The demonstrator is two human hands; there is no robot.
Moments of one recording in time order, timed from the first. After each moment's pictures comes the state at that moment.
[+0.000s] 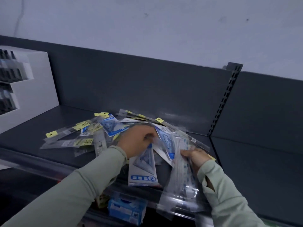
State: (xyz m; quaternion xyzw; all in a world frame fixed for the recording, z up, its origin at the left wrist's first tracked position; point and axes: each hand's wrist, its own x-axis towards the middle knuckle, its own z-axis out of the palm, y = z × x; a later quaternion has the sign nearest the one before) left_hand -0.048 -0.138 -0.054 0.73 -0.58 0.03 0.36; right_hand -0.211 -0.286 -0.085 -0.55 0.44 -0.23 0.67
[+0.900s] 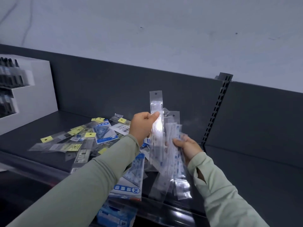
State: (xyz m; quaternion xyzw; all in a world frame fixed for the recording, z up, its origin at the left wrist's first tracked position) left_hand -0.076 -0.198 -0.011 0.64 -0.33 -0.09 0.69; right_hand -0.210 -0.300 -0.039 -0.56 0.30 -0.25 0.73
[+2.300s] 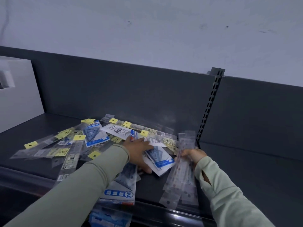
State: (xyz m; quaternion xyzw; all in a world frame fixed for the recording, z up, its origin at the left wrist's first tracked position) left_hand -0.056 -0.201 -0.058 0.80 -0.58 -0.14 -0.06; right_hand -0.232 -0.341 -0.069 -0.57 0.49 -0.23 0.62
